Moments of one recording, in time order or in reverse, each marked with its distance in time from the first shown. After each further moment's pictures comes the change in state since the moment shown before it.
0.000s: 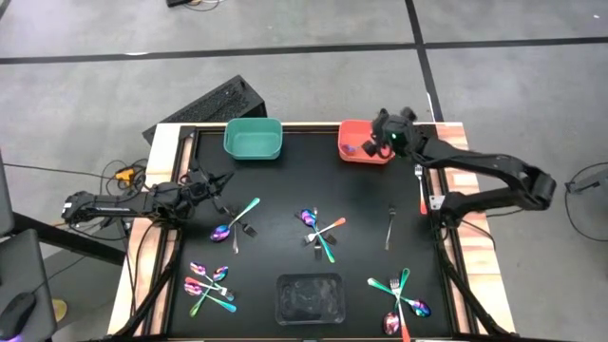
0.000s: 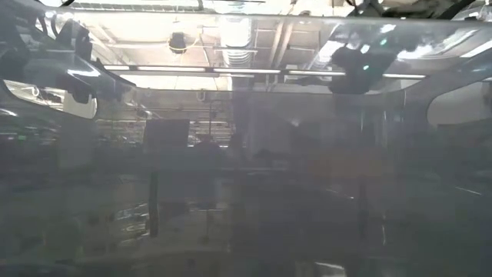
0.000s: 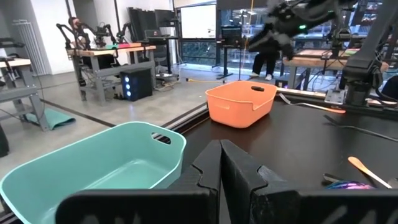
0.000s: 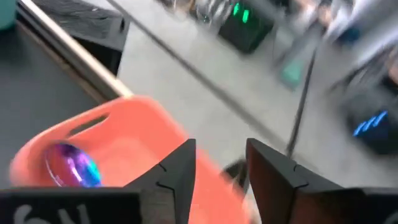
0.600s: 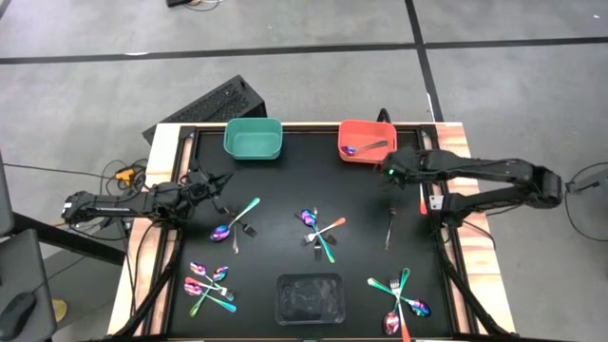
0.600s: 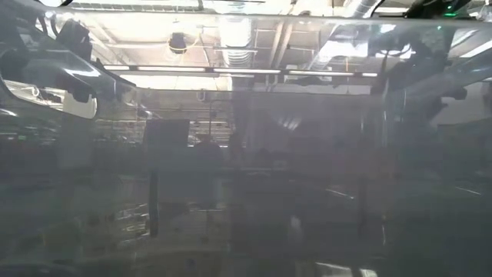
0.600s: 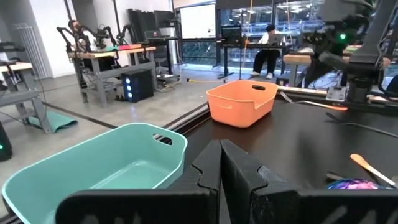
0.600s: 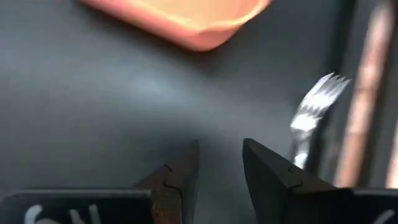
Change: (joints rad) left arm 0.000 0.000 0.000 0.000 0.003 0.021; right arm 0.242 -0.055 0.000 -0.861 -0.206 1.045
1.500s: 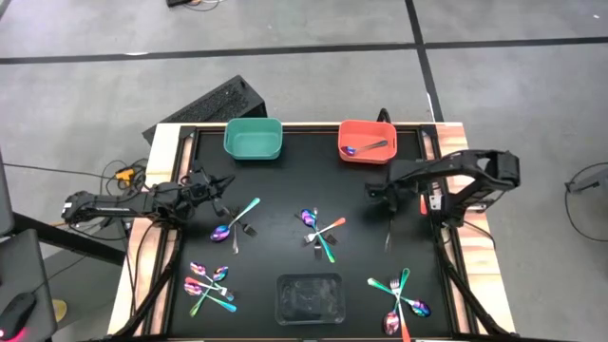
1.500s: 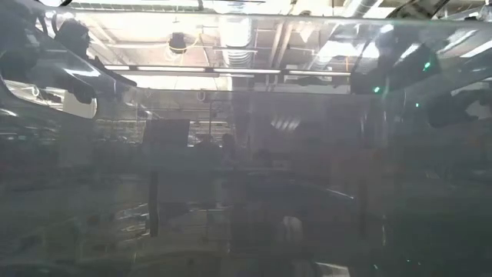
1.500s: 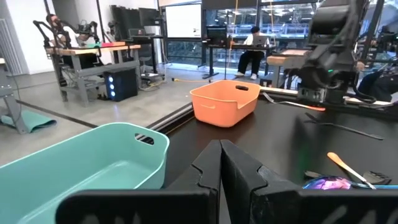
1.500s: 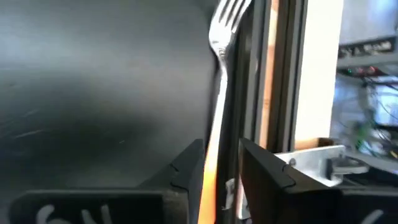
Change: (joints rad) left arm 0.000 0.000 0.000 -0.001 0.064 -0.027; right arm 0.047 0.428 -0.001 -0.288 0.036 0.349
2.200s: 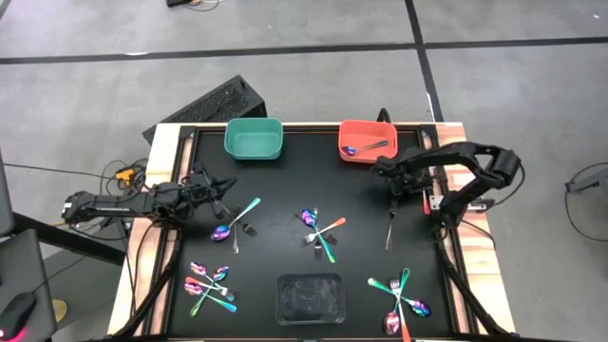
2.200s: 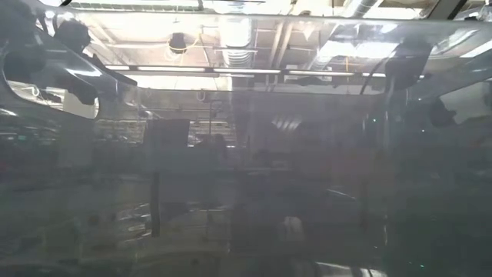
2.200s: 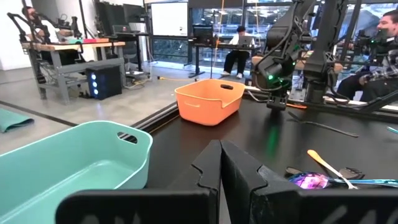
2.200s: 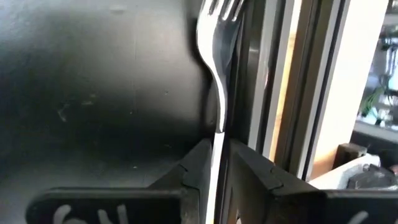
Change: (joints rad) left arm 0.000 0.000 0.000 -0.003 0.066 -0.028; right arm -0.356 0.016 -0.156 0.257 -0.022 -0.322
